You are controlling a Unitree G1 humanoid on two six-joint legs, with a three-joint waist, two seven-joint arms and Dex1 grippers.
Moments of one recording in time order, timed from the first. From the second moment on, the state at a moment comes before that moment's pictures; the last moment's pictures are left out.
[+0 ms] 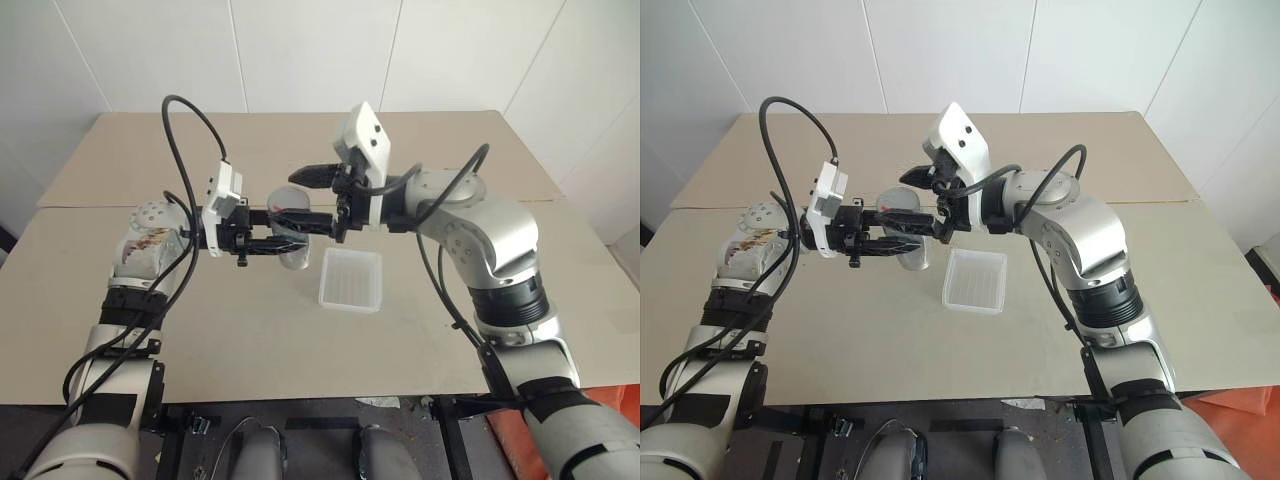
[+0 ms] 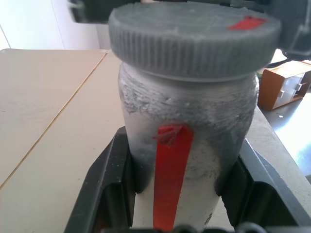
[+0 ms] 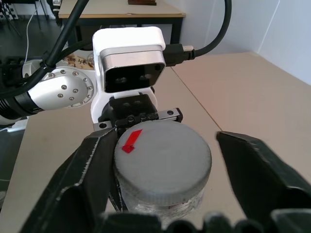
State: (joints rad) left arm -0.83 0.54 -0.02 0.40 -0.39 0.24 -1.46; right arm -1.00 -0.38 0.20 -0.12 0.48 0.80 0.81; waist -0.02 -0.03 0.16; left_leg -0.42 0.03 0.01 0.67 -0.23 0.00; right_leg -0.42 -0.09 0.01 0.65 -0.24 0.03
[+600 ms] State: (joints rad) left arm -0.82 0.55 -0.03 0.41 -0.38 0.22 -1.47; right arm -1.09 -0.40 0.06 -0.09 0.53 0.86 0.77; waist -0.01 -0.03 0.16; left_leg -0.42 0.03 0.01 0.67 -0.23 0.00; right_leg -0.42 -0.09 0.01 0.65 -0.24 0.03
